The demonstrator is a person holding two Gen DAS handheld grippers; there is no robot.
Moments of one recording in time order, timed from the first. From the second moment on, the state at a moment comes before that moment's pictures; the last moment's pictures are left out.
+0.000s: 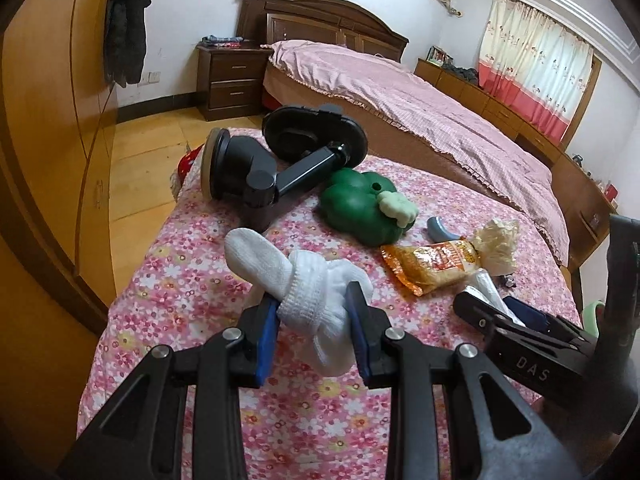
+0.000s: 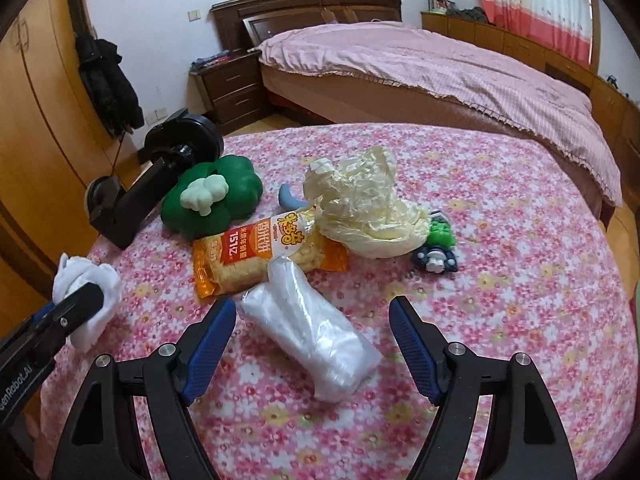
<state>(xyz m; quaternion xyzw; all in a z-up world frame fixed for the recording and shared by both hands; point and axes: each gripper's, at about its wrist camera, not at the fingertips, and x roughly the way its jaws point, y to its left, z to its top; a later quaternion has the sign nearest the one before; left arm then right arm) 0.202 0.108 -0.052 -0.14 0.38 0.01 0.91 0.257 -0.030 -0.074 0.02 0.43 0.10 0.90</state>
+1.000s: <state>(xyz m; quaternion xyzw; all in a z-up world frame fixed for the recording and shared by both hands) 0.187 0.068 -0.035 -0.08 0.35 -0.01 0.93 0.161 -0.127 -0.044 0.15 0.41 0.10 0.90</state>
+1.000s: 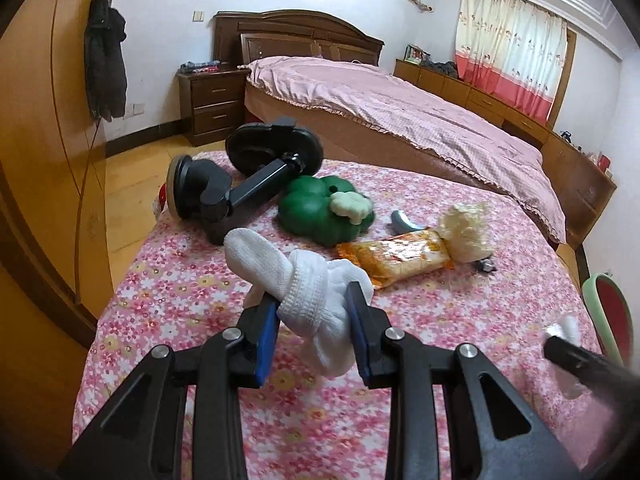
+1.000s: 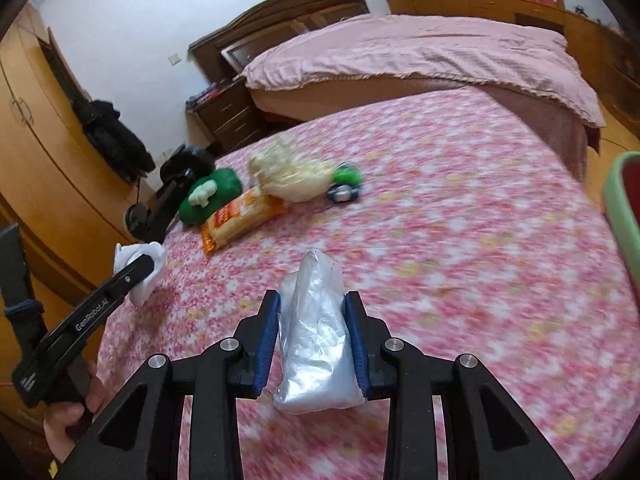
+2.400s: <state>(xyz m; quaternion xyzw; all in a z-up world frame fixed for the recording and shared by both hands) 0.161 -0.290 0.011 0.00 0.40 -0.32 0.86 0.060 -0.425 -0.015 0.26 0.31 -0.07 0.91</state>
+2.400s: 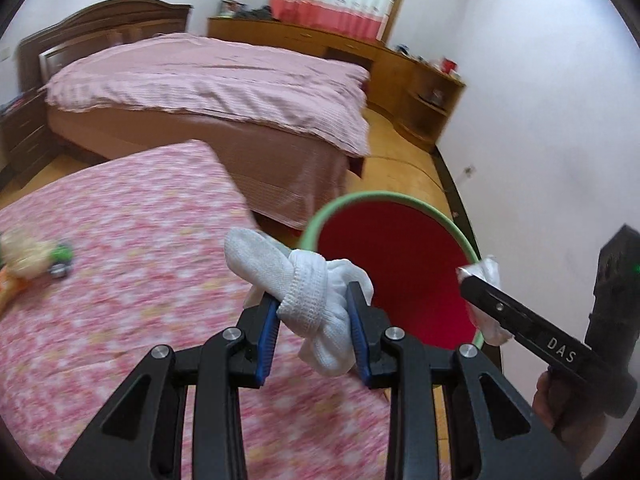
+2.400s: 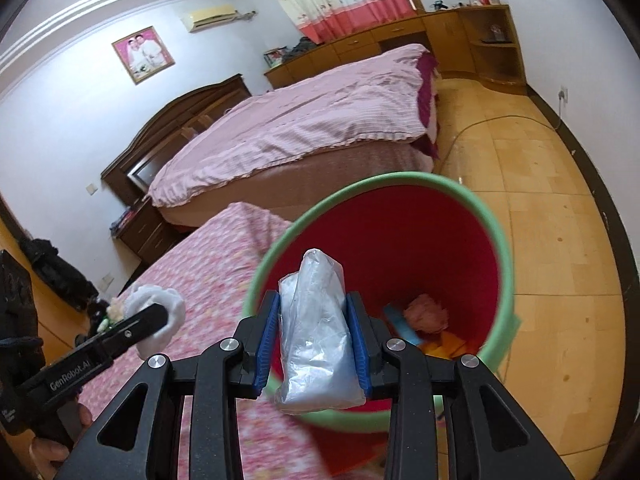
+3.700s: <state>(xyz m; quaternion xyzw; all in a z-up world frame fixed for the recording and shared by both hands) 0.148 -0.256 0.021 -0.01 0.39 -0.29 0.87 0.049 -0.426 -0.009 0.27 0.32 -0.08 0.90</state>
